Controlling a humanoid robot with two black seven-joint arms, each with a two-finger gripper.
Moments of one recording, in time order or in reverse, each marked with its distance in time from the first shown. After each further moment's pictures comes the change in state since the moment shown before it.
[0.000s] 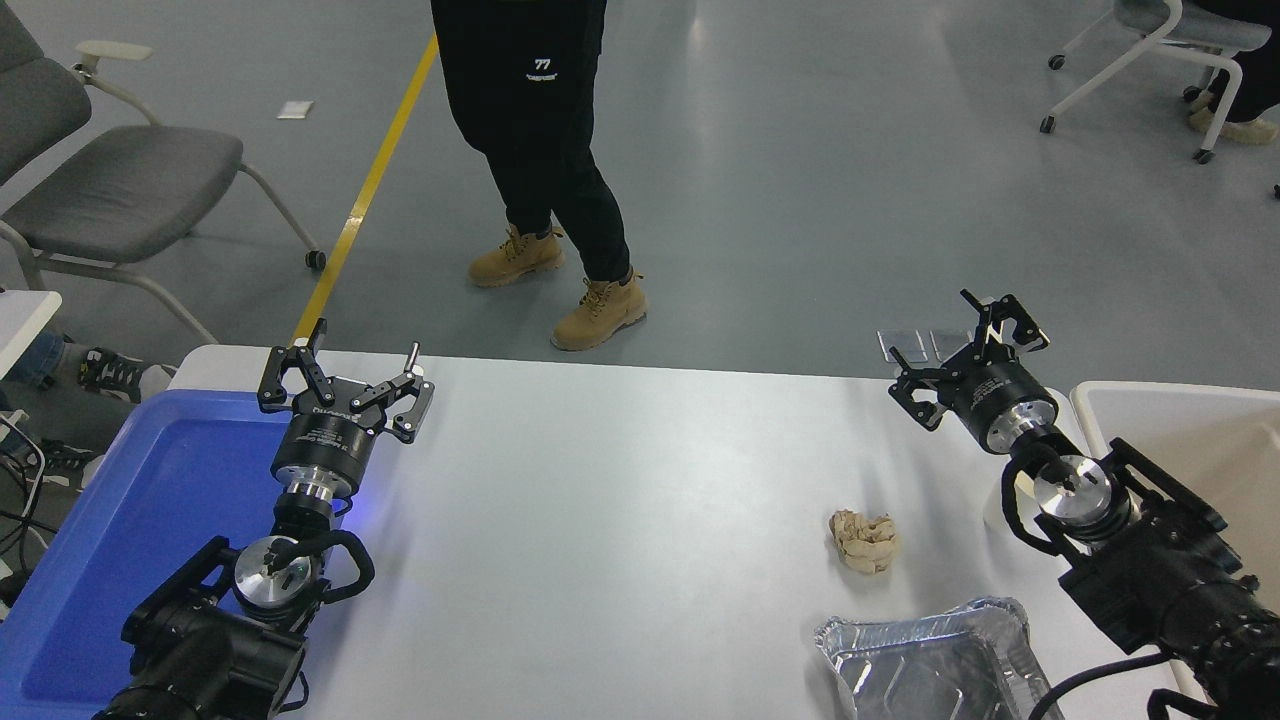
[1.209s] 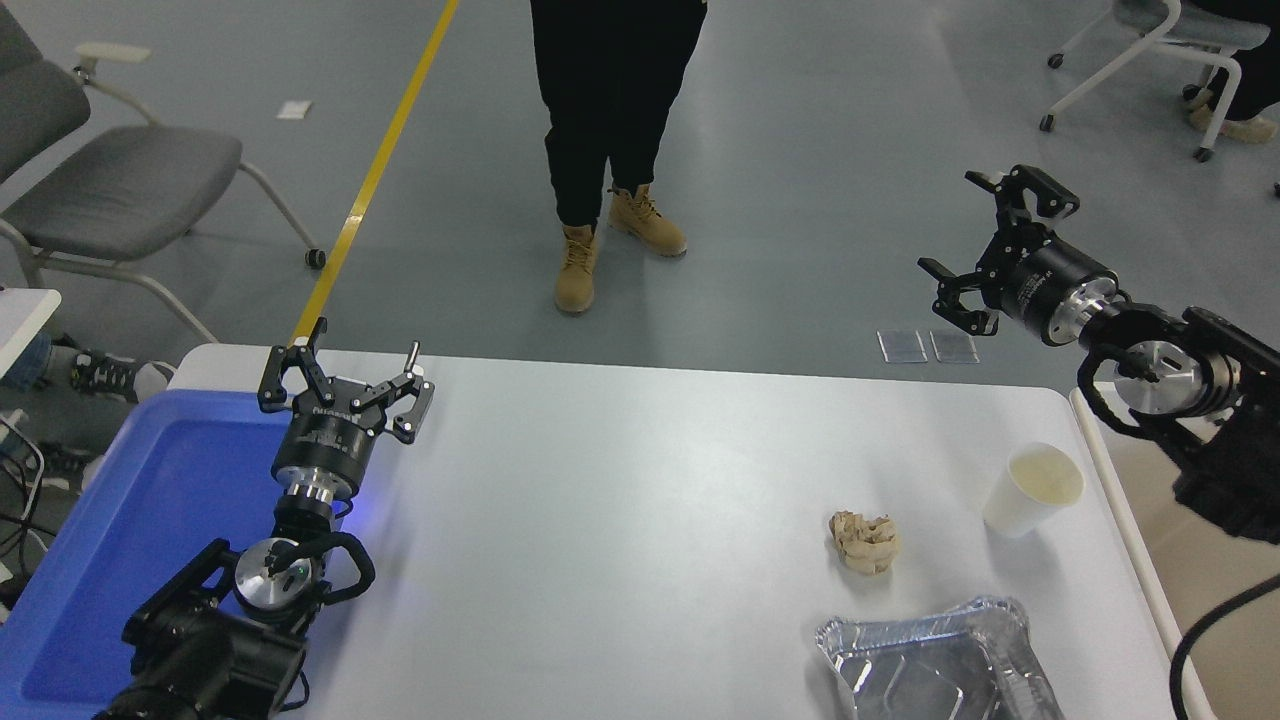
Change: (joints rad) left arm 0.000 0.000 0.000 0.000 -0.001 0.000 0.000; right arm 0.352 -0.339 -0.556 0.226 -0.021 -0.024 -0.043
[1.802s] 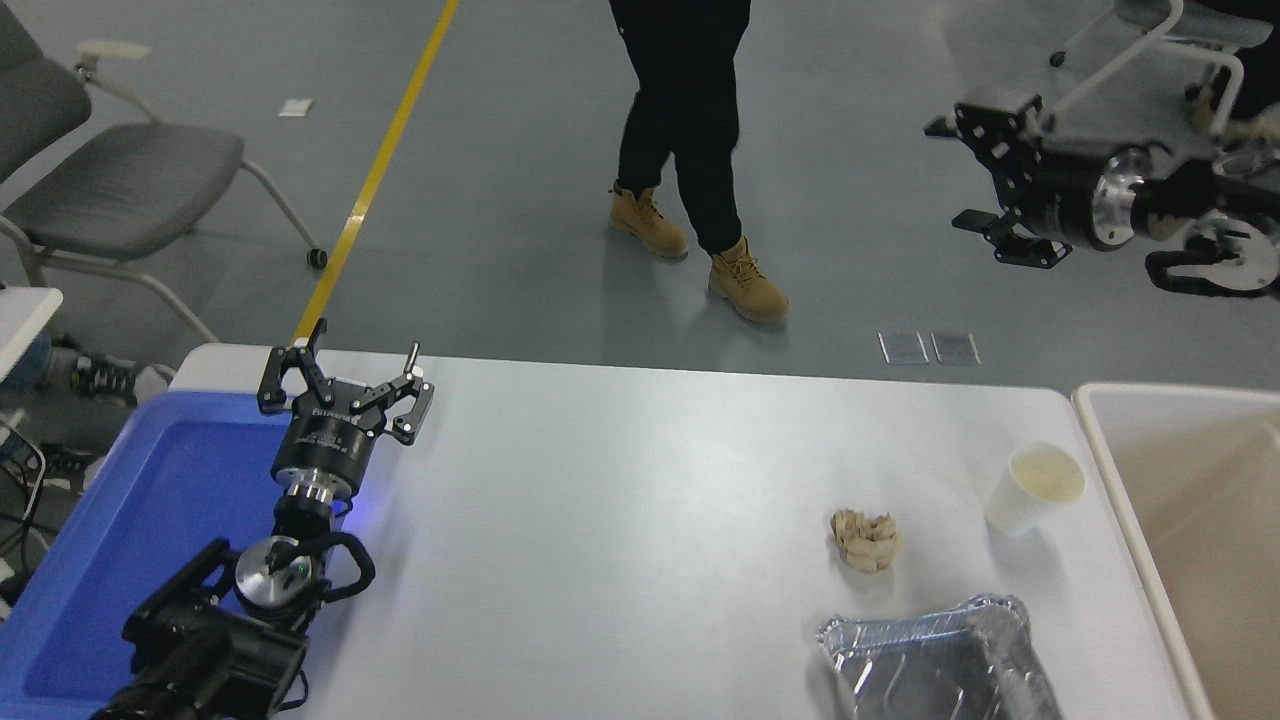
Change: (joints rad) left arm 0.001 0.000 0.000 0.000 -0.001 0.001 -0.001; right arm 0.881 -0.135 -1.203 0.429 -0.015 -0.068 -0.028
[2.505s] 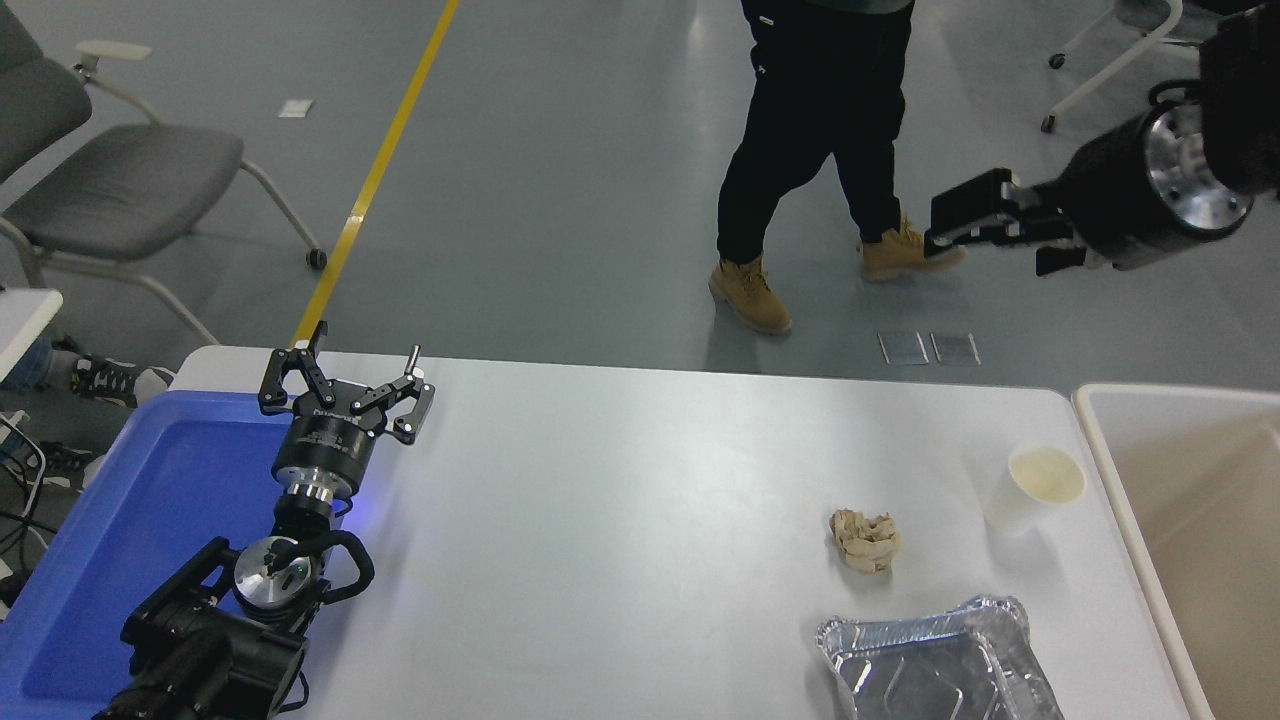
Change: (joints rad) left arm 0.000 0.000 0.000 0.000 -0.001 0.000 0.000; right arm 0.664 0.166 -0.493 0.458 -0.212 0.357 0.009
